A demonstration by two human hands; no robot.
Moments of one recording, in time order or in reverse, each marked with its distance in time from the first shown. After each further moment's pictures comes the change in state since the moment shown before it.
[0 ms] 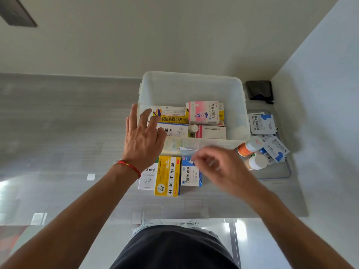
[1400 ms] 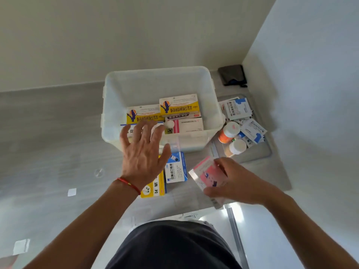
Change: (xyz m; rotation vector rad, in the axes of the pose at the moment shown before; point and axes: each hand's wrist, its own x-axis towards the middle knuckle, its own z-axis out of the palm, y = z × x) left_hand -0.019 0.057 0.022 0.019 0.169 0.233; right_hand -0.067 0.059 -0.020 -0.081 -0.211 0.535
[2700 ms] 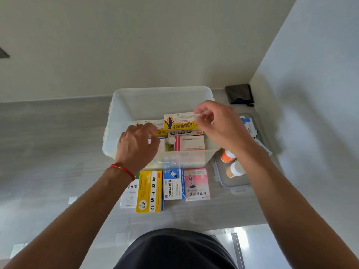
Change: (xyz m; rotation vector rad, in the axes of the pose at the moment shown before) left_hand 0.057 -0.008 -0.018 -0.278 -0.067 -0.339; right_hand 0.083 -0.081 -0.104 -0.001 0.599 -0.491
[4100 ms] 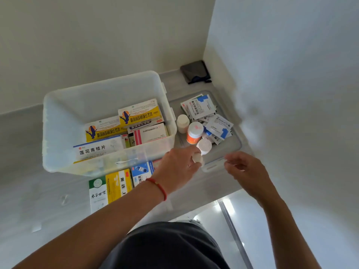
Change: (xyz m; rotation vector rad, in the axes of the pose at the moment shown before) left_hand -0.058 0.124 0.091 -0.227 -0.541 0.401; right_hand -0.210 0.124 -0.012 0.281 0.173 0.699
